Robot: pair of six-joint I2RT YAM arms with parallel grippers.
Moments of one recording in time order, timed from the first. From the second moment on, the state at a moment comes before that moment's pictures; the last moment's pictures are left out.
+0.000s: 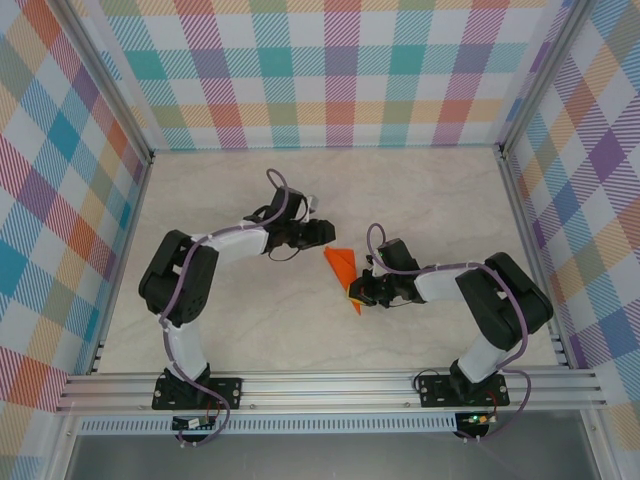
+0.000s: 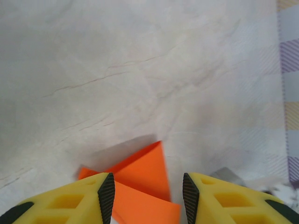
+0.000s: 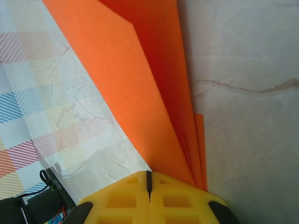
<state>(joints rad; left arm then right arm) -0.51 1.85 1.18 -0.11 0.44 -0.64 0.55 1.65 0.59 0.10 -0.62 0.88</state>
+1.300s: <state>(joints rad) -0.65 2.01 1.15 -0.03 0.46 -0.75 0.56 1.69 0.68 0.04 -0.66 0.88</state>
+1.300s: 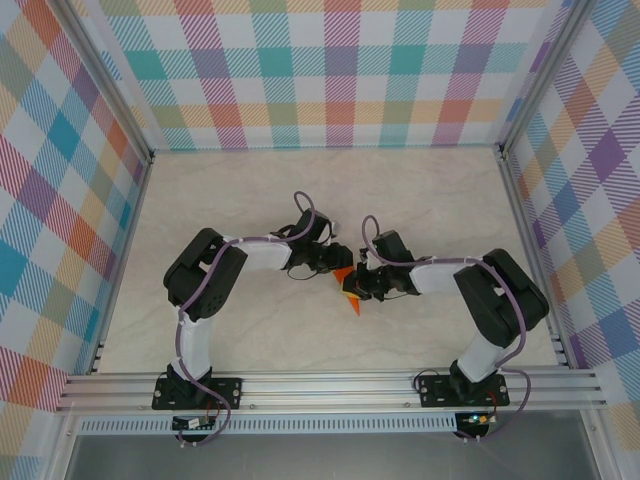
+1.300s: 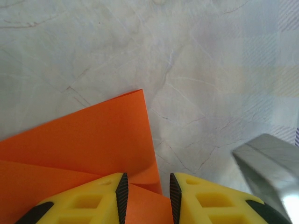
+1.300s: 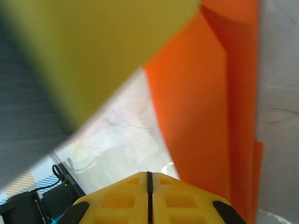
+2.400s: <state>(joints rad) -0.65 2.01 1.15 -0.03 0.46 -0.74 0.57 1.45 0.51 -0.16 -0.65 0.81</state>
